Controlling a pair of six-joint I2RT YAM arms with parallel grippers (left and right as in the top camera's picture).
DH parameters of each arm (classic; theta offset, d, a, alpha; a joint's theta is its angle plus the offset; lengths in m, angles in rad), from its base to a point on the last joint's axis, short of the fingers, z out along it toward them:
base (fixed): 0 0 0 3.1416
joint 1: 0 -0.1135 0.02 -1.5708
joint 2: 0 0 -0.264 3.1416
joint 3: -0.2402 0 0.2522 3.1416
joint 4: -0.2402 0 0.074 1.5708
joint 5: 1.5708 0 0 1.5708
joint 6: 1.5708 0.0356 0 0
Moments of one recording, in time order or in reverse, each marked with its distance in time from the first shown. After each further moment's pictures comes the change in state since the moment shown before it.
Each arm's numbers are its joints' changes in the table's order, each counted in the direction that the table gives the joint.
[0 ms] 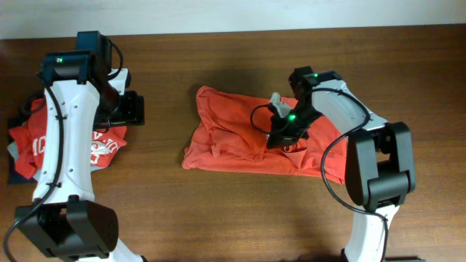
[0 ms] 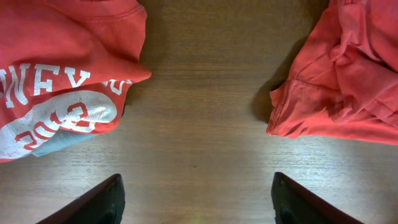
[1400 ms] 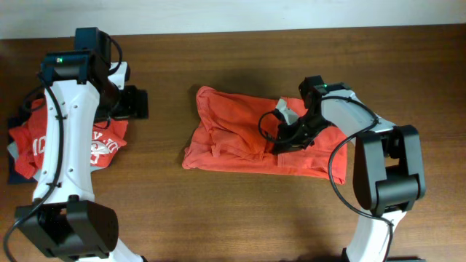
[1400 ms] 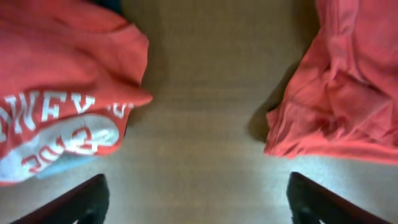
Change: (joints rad) left arm 0.000 0.000 0.000 0.080 0.008 0.002; right arm 0.055 0.051 0.151 0.122 -0.048 -0.113
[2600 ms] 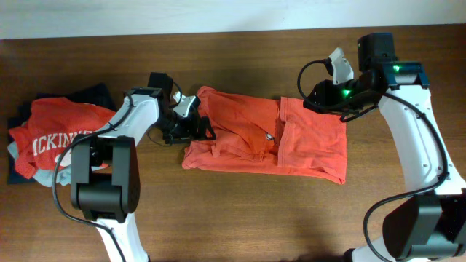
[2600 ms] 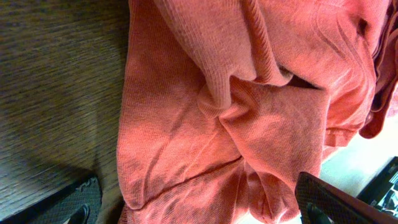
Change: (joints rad) left arm 0.166 -0.275 0.436 0.565 0.536 0.061; right arm 0.156 0.329 -0.202 -0.079 0.154 0.227
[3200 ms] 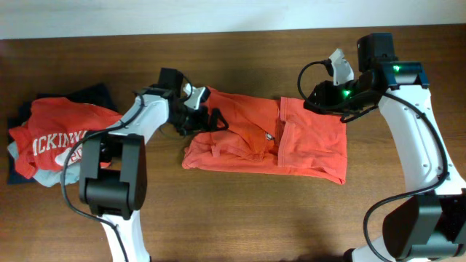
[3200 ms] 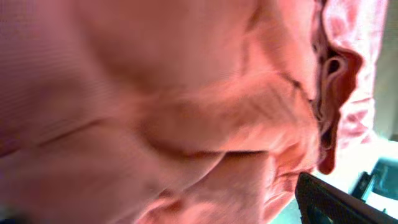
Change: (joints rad) left arm 0.066 -0.043 -0.017 0.192 0.105 -0.103; right arm 0.000 0.000 0.000 -0.011 0.008 0.000
